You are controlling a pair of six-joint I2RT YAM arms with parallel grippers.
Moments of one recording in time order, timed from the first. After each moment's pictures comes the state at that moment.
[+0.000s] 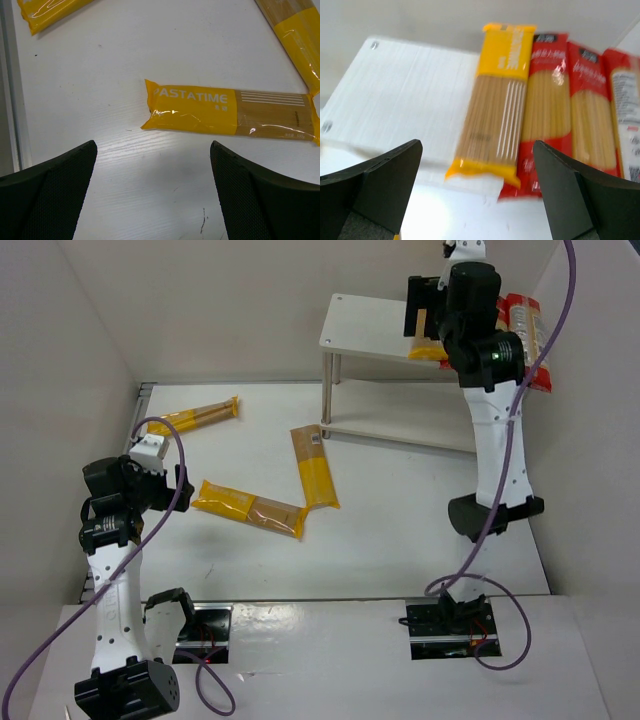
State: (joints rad) left arm 0.35 0.79 0.82 -0.61 0.45 0.28; right arm 0.26 1.98 2.77 -1.00 0.38 0.00
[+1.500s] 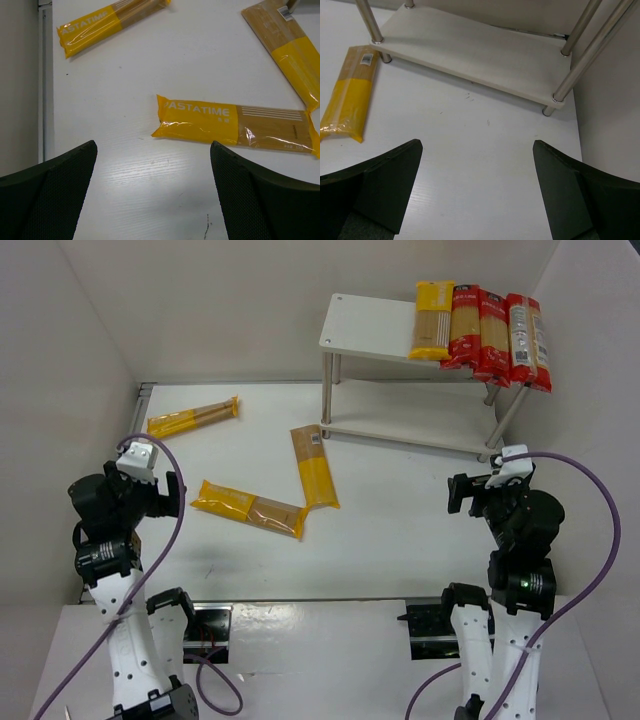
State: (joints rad) left arm 0.41 0.62 0.82 -0.63 0.49 0.28; right arm -0.20 0.44 0.86 -0.60 -0.27 -0.16
